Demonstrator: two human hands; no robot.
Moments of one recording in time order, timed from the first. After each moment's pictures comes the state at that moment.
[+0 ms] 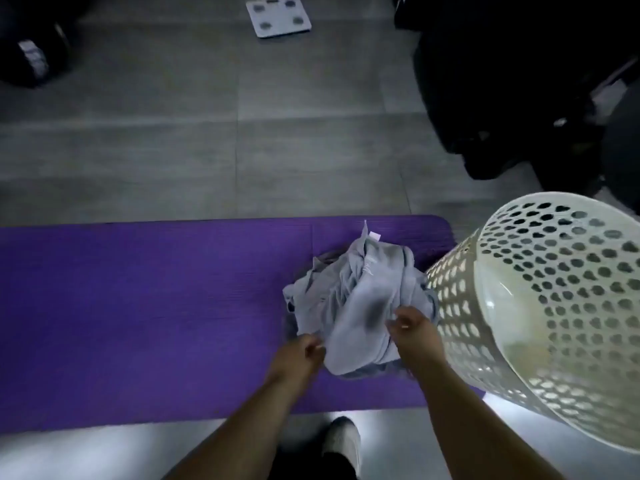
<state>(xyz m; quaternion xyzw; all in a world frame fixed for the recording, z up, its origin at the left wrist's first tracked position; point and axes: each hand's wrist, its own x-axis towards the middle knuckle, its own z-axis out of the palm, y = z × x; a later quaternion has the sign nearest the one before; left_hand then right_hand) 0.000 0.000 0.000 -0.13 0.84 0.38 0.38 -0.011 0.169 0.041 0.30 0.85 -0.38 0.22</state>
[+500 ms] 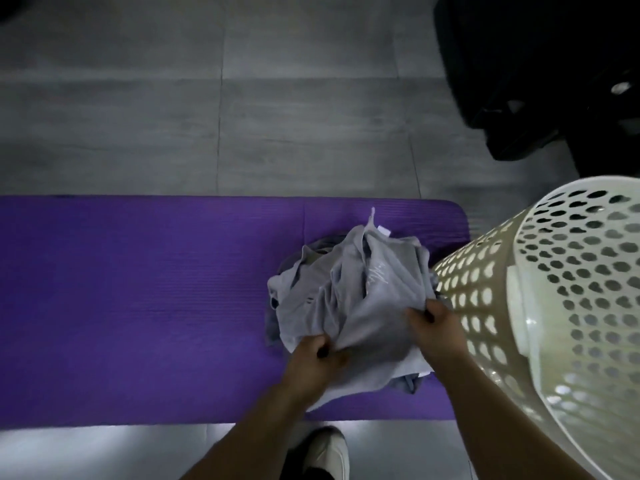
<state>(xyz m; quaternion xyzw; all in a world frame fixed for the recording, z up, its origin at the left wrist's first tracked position) -0.025 0.051 -0.054 -0.15 0.77 0.47 0.39 -0.049 0.215 -0.039 0.34 0.83 -0.39 0.18</state>
